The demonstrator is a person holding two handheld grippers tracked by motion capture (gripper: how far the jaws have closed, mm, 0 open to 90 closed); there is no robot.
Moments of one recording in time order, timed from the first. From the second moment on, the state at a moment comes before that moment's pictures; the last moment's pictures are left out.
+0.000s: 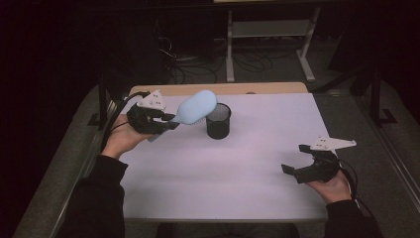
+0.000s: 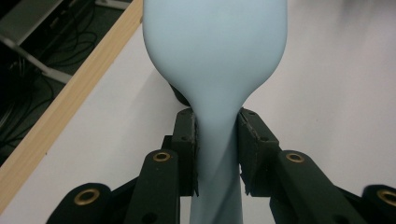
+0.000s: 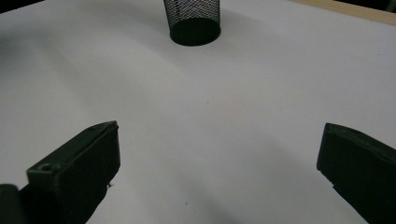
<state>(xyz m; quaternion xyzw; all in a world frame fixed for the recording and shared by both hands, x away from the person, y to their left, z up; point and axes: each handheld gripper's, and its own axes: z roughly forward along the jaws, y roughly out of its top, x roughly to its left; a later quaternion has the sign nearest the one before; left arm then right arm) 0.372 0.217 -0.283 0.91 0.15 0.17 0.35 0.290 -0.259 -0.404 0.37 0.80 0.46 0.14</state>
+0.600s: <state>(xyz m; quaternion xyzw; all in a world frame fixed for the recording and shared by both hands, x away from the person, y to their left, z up) 0.366 0.205 -0.285 0.90 0.14 0.17 0.38 0.305 -0.237 -0.365 0.35 0.80 0.47 0.13</state>
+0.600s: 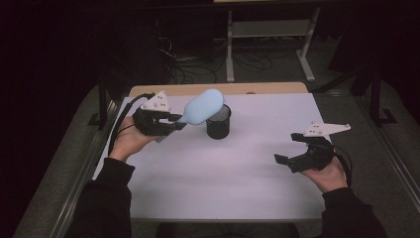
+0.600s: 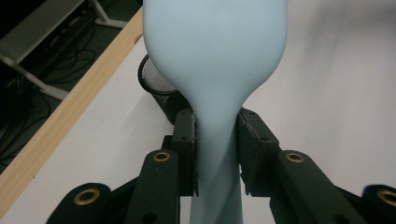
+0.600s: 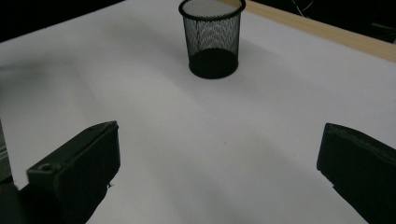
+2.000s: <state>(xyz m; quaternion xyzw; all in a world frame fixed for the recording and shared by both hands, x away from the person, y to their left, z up) 0.349 0.163 -0.294 0.88 0.11 0.17 0.42 0.330 -0.183 -0.298 0.28 0.81 0.49 0.14</state>
